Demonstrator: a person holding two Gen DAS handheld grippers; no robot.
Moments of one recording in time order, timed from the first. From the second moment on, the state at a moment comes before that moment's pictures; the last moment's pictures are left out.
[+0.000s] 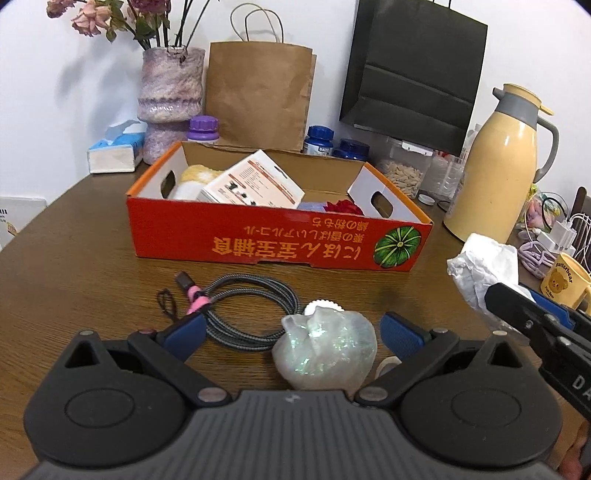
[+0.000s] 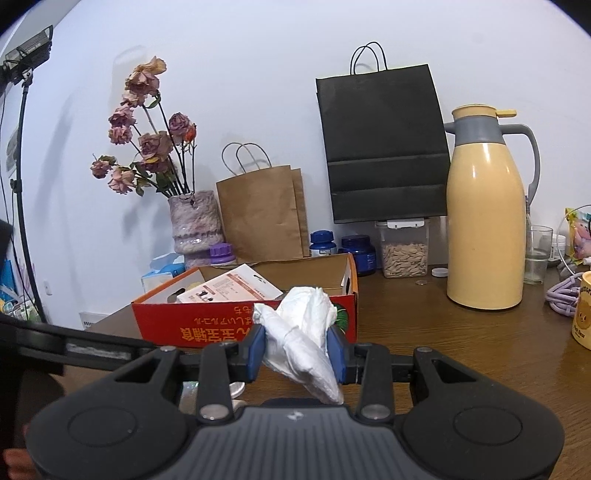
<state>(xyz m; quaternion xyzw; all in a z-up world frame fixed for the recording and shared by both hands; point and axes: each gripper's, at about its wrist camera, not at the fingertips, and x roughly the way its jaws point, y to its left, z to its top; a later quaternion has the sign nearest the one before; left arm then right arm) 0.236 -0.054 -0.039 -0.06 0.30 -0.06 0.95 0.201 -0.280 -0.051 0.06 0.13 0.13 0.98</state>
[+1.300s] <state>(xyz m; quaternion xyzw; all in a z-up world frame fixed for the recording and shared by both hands) 0.212 -0.021 -0.018 -0.08 0.26 -0.08 0.96 0.201 -0.265 -0.045 0.03 0.13 0.13 0.98</state>
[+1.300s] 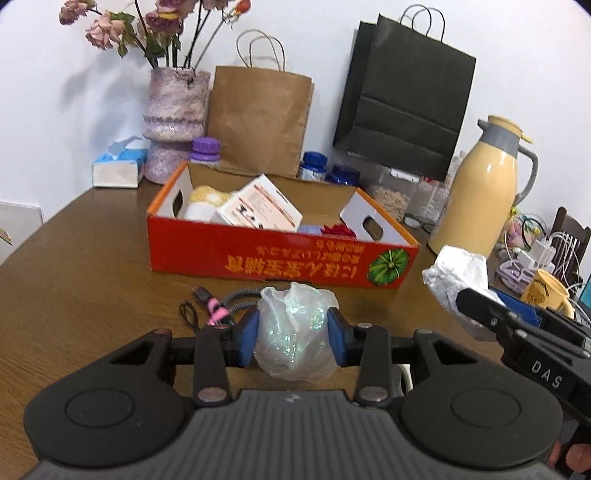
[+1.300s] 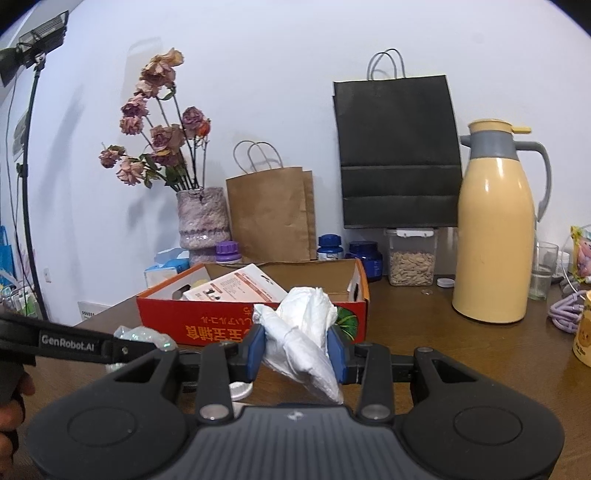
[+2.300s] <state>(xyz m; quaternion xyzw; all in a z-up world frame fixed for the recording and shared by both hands) 0.291 -0.001 0.050 -0.13 0.19 -0.06 0.97 0.285 -0.230 0.046 0.03 0.06 0.15 0.99</state>
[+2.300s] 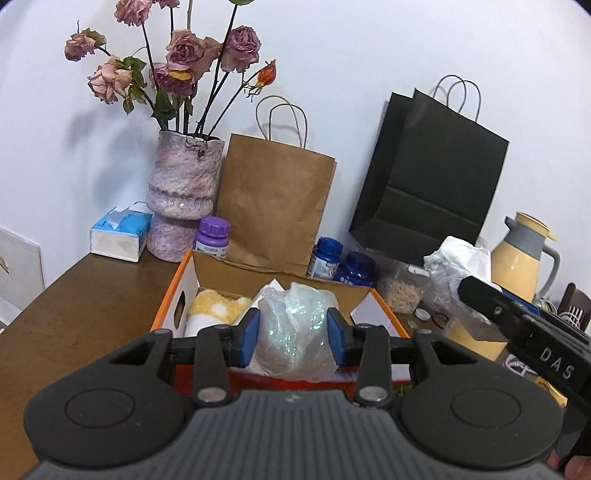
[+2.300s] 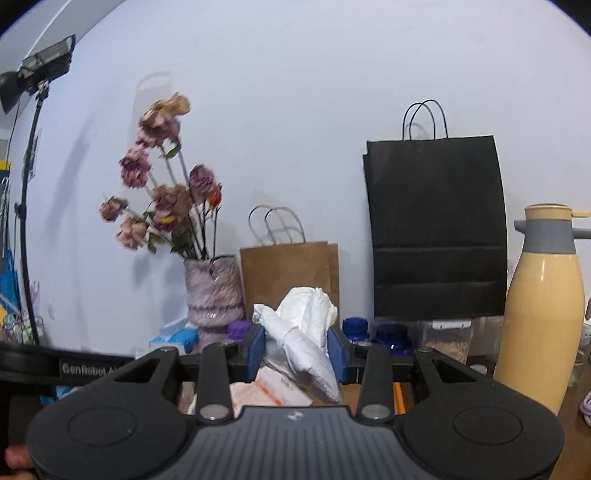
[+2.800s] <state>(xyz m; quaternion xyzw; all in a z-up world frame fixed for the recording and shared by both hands) 0.357 -0.002 0.047 -0.12 0.20 -0.06 0.97 0.366 -0.232 0.045 0.04 0.11 0.15 0.98</state>
